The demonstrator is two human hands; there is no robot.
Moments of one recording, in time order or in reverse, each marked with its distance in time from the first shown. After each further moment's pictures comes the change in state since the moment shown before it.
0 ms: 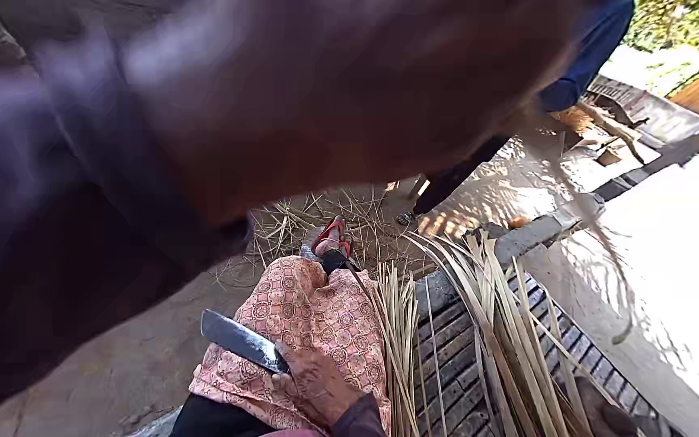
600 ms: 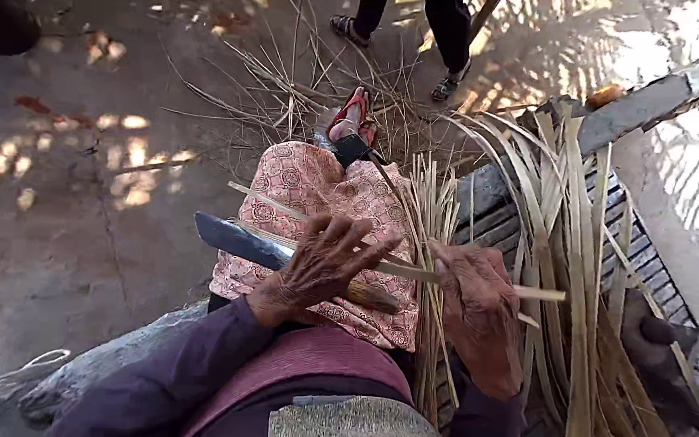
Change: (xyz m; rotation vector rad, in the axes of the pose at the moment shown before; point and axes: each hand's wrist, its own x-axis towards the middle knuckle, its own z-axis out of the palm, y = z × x) left_hand -0.212 0.209 0.212 -0.327 -0.031 -0.433; right_hand -0.111 0.029 -0.091 -0.256 0.816 0.114
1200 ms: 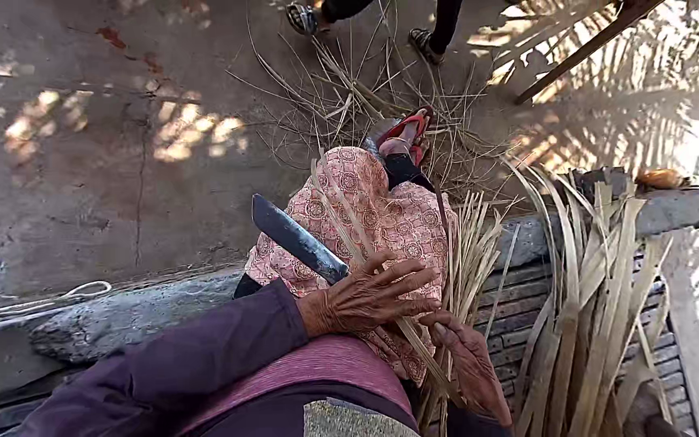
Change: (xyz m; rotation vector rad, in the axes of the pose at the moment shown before) left_hand -0.031 0.015 0.027 -0.183 0.000 0.017; right_hand -0.037 0.046 0.044 1.051 -0.518 0.306
